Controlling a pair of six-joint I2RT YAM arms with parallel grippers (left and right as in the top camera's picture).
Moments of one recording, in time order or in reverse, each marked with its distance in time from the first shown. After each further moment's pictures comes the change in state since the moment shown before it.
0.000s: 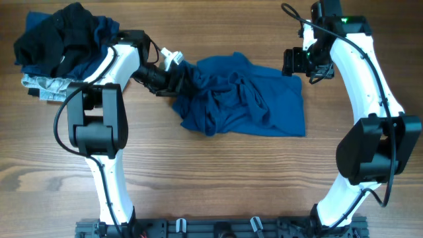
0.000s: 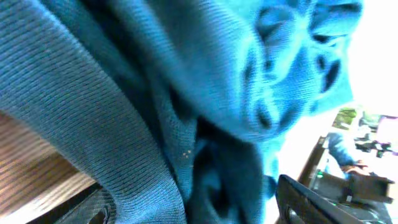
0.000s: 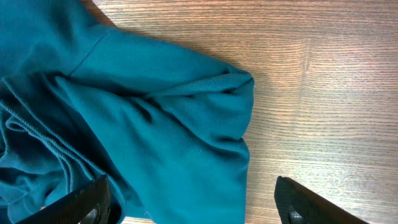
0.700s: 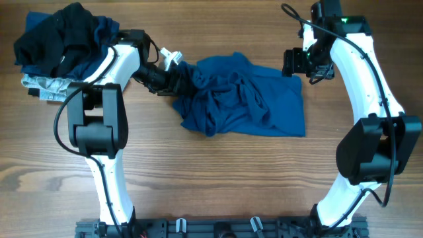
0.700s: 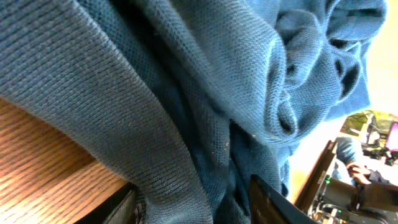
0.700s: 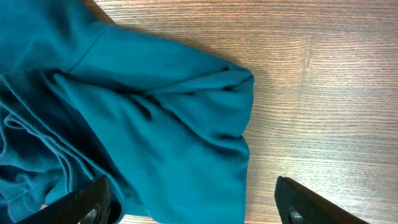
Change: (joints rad) left arm 0.000 0.000 -0.001 0.019 -0.053 -0.032; right arm 0.000 0.000 0.000 -0.008 0.000 0.000
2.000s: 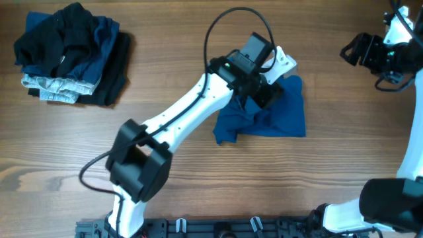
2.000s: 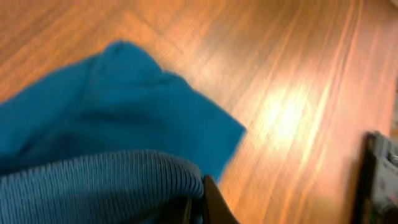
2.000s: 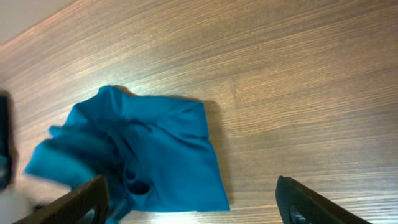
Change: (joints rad) left arm -0.659 -0.213 0.074 0.418 -0.316 -0.174; right arm -0.364 -0.311 0.020 -0.040 -0.254 -0.031
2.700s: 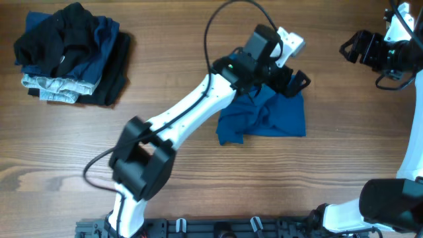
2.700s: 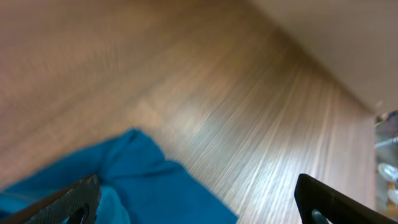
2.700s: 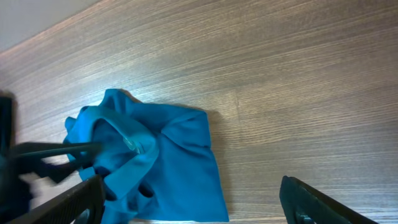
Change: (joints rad) left arm 0.002 -0.014 -0.002 0.314 -0.016 -0.245; right arm 0.000 0.002 0.000 0.042 -0.011 -0.014
